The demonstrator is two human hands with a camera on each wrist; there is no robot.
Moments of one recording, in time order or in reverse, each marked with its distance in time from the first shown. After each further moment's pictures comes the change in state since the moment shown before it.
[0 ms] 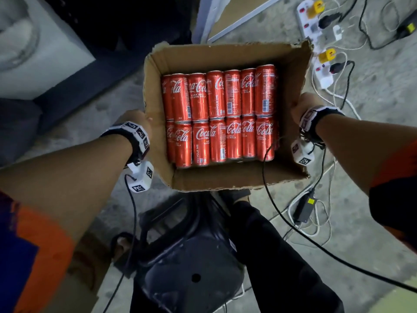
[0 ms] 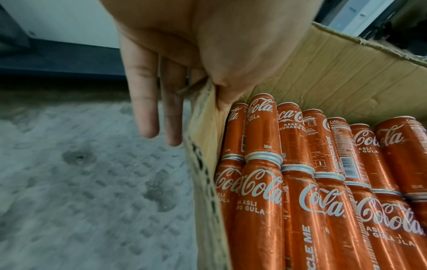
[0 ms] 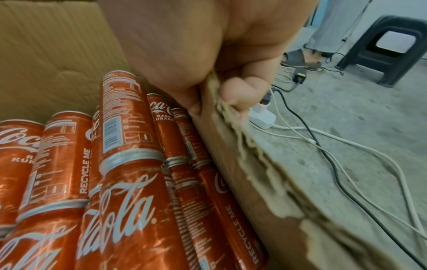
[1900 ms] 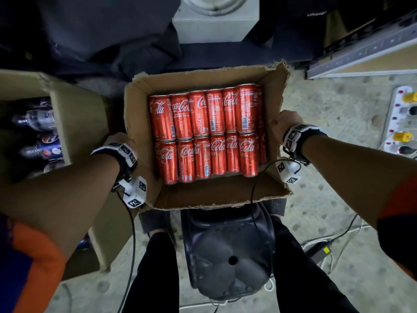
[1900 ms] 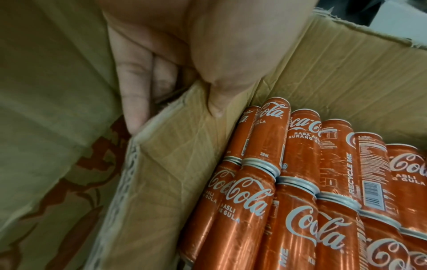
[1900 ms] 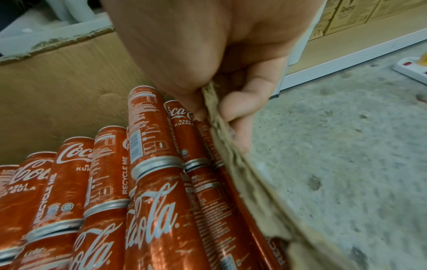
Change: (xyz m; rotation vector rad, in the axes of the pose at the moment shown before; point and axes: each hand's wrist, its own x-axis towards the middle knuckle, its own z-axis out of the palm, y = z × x) left_hand -0.122 -0.322 0.095 -0.472 -0.058 -0.564; right_hand -0.101 -0.303 0.063 -0.279 0.039 -0.471
